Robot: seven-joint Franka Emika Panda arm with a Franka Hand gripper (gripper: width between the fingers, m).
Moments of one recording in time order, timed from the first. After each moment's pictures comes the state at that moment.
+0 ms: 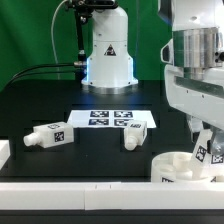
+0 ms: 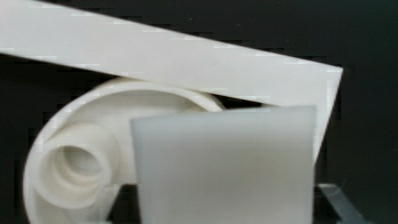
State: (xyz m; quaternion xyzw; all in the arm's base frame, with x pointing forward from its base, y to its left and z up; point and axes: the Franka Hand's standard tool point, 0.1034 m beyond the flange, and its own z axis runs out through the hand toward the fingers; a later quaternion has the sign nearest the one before) arm 0.634 0.113 0.068 -0.75 0.65 -0.02 0.07
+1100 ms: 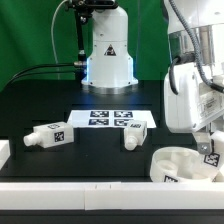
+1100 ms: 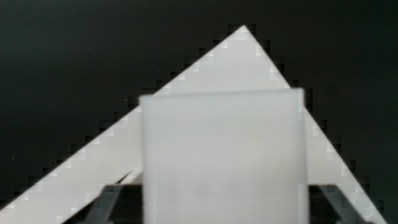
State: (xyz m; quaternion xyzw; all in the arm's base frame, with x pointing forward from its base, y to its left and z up) arm 0.636 0.119 0.069 -0.44 0.89 0.01 0.13
